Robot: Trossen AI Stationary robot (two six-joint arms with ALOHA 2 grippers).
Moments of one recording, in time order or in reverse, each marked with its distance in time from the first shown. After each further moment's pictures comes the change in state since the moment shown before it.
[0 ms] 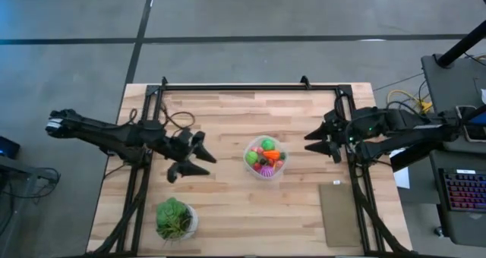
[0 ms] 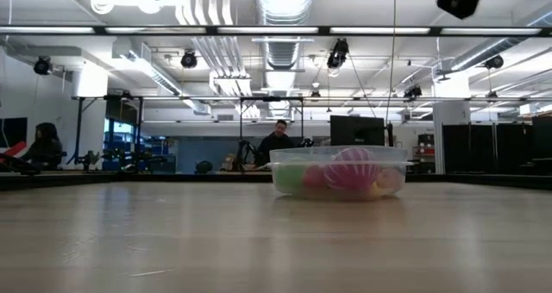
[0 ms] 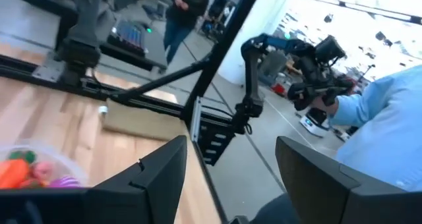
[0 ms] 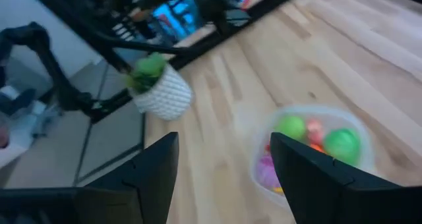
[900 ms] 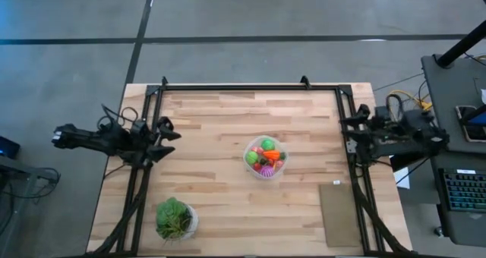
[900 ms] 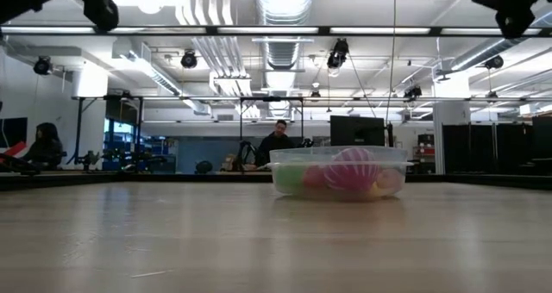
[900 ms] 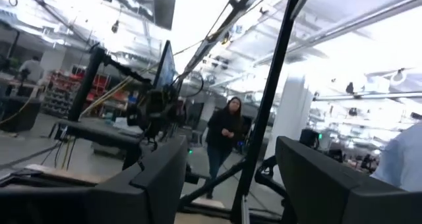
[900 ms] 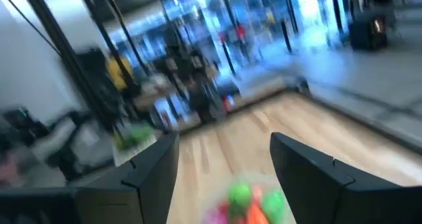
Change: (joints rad) left arm 0.001 -0.629 -0.507 0.254 -0.290 0.202; right arm 0.000 -0.749 -0.310 -0.014 0.207 -0.245
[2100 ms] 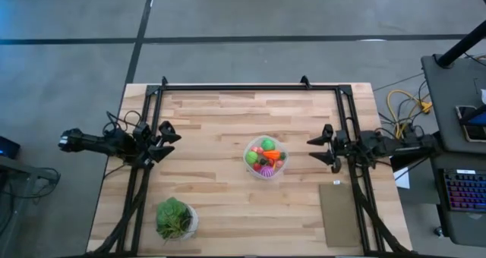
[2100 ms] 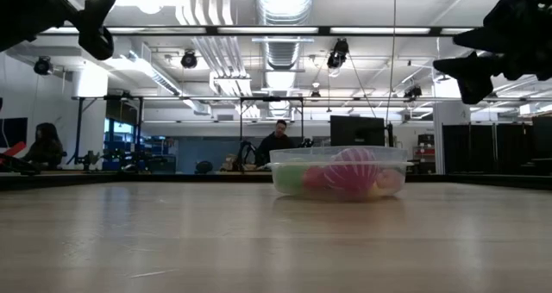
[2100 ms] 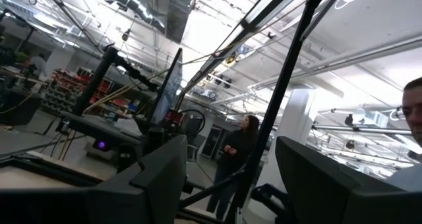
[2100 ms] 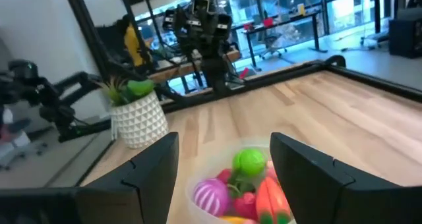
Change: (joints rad) left arm 0.000 -0.159 -0.210 0.109 -0.055 -0.105; right arm -0.031 0.002 -0.606 0.606 -0.147 -0.088
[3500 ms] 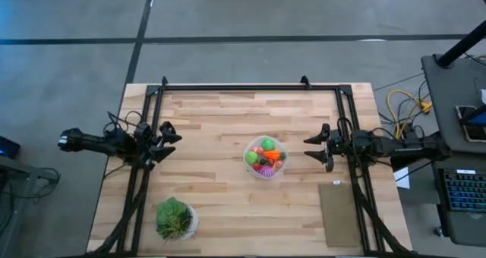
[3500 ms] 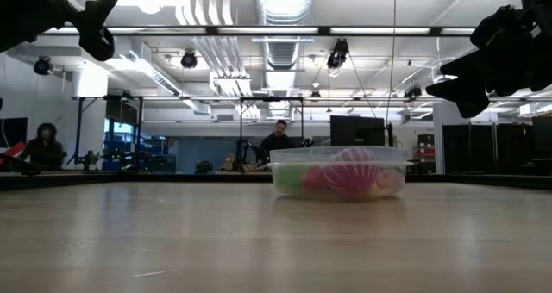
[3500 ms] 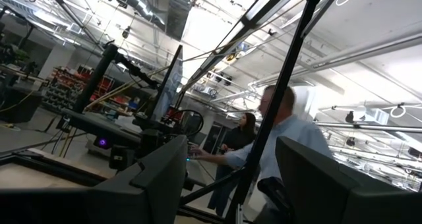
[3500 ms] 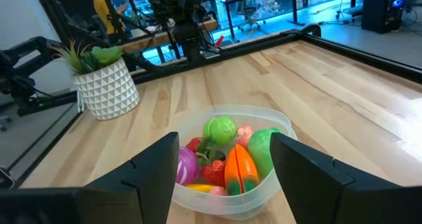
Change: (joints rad) left arm 0.000 0.016 -0.002 0.001 0.003 0.001; right arm -0.082 0.140 0.000 -0.007 -0.025 -0.024
